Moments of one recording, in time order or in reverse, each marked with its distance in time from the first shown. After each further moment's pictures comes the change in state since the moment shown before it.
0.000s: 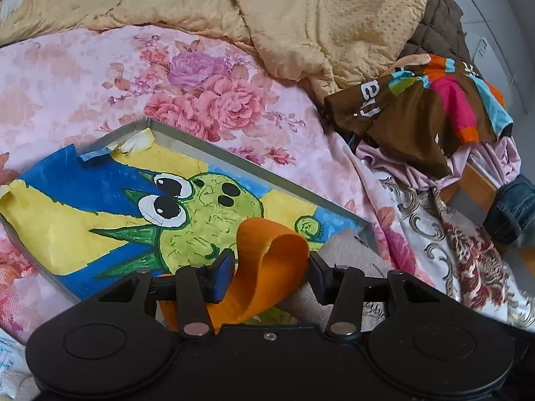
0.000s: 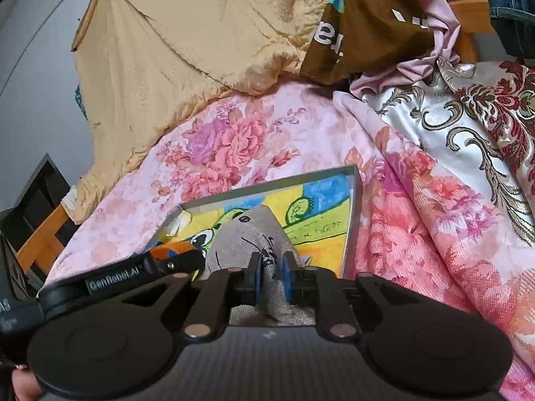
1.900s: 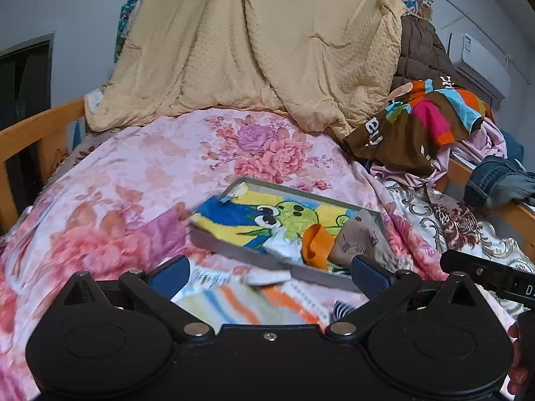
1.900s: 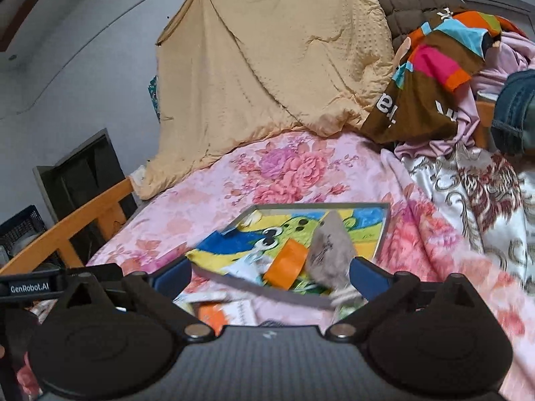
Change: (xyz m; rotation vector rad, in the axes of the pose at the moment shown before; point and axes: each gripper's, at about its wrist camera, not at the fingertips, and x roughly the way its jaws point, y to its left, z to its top) left arm -0.287 0.008 -0.045 0.161 -0.130 0.193; right arm -0.178 0.088 -0.058 -0.238 -0.112 0.081
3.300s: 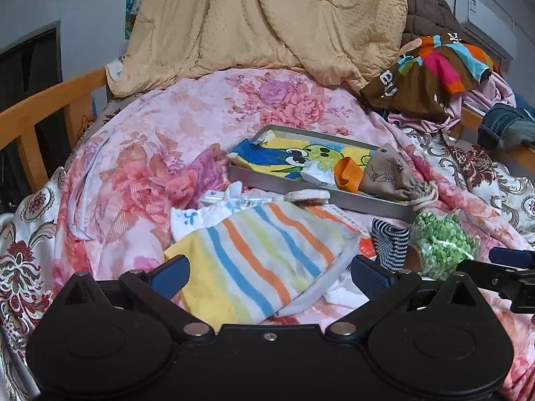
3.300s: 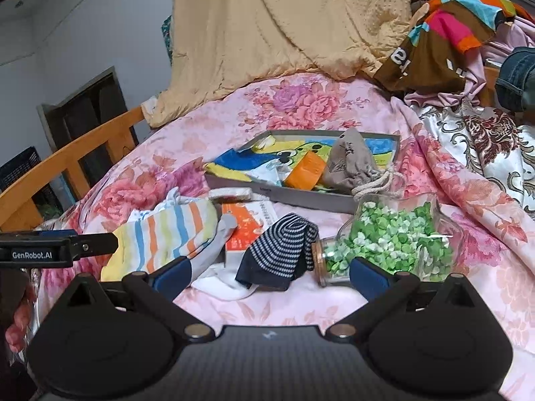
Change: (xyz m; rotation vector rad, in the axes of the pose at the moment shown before) left arm -0.025 0.031 -0.056 0.060 0.125 0.063; right arm -0.026 0.045 -0.073 -0.079 0.177 -0.037
